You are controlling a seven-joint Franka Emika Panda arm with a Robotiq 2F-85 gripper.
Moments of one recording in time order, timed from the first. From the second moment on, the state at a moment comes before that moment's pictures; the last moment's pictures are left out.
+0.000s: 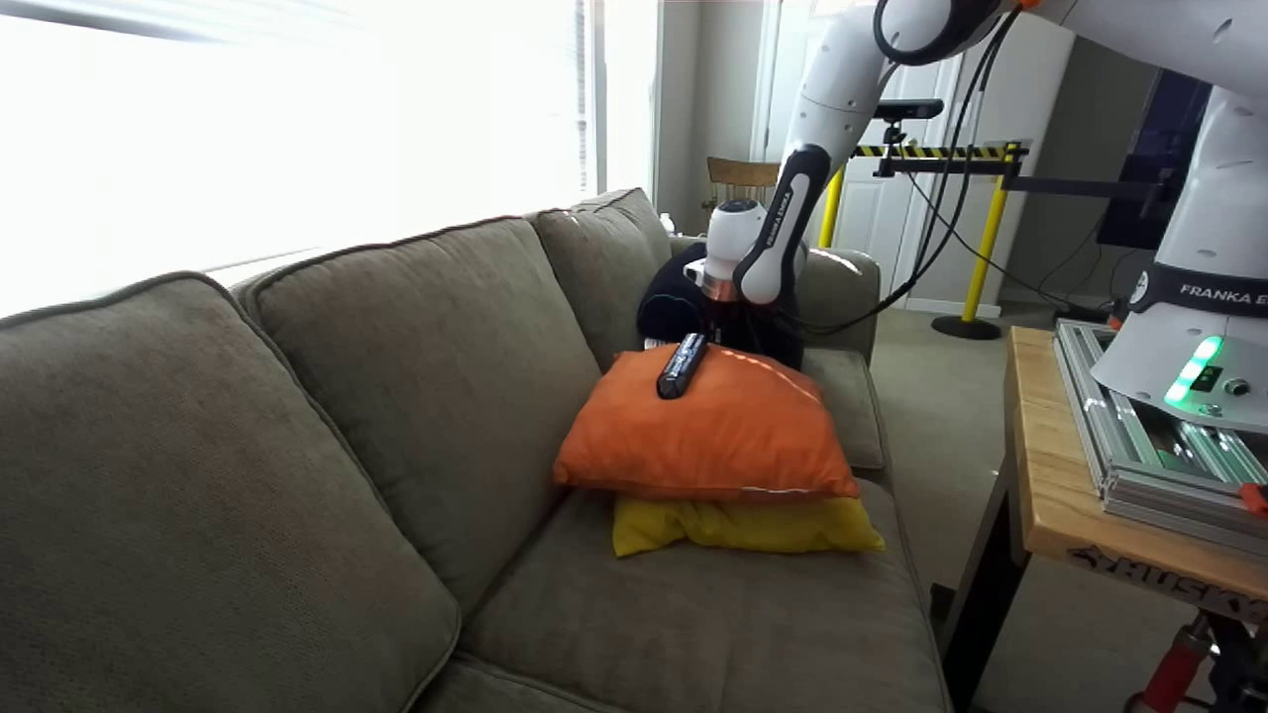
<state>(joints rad) -0.06 1.09 -0.22 -1.72 -0.26 3.03 -0.33</state>
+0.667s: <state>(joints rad) -0.06 0.84 -0.20 -1.92 -0.31 3.04 -0.35</state>
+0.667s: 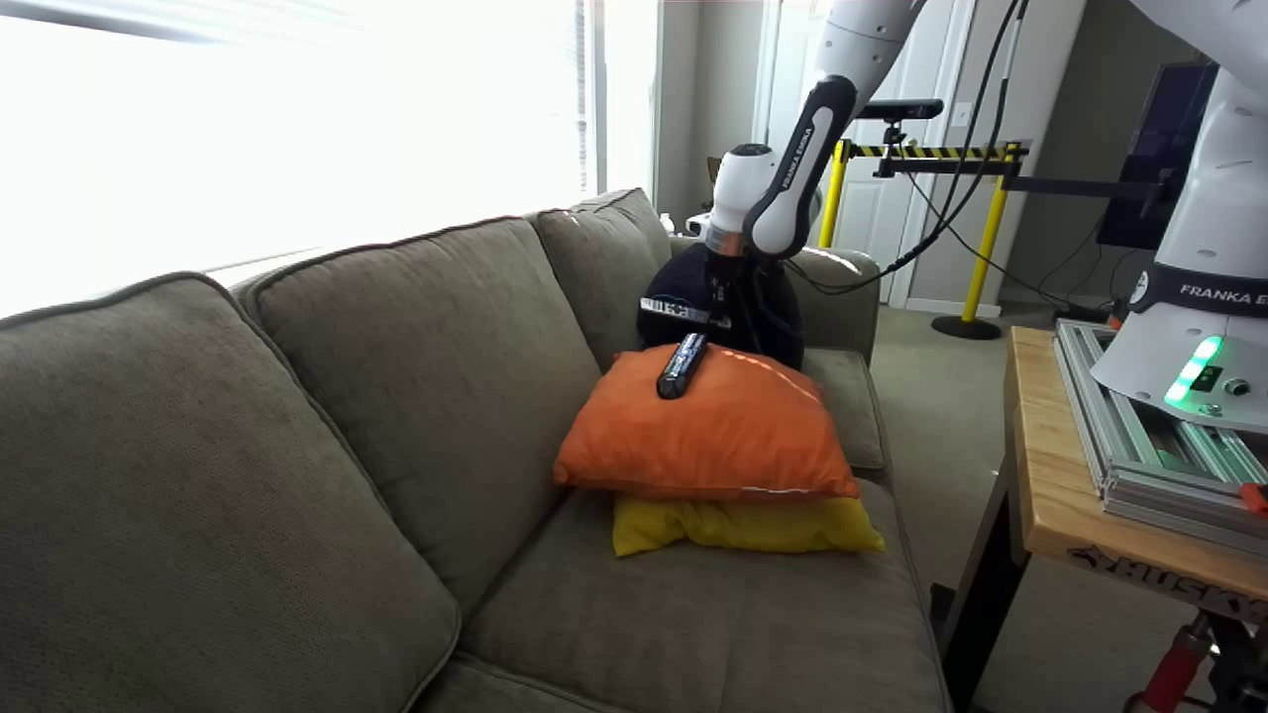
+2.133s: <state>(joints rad) -0.56 0.56 0.30 -2.27 -0.39 3.01 -1.35</state>
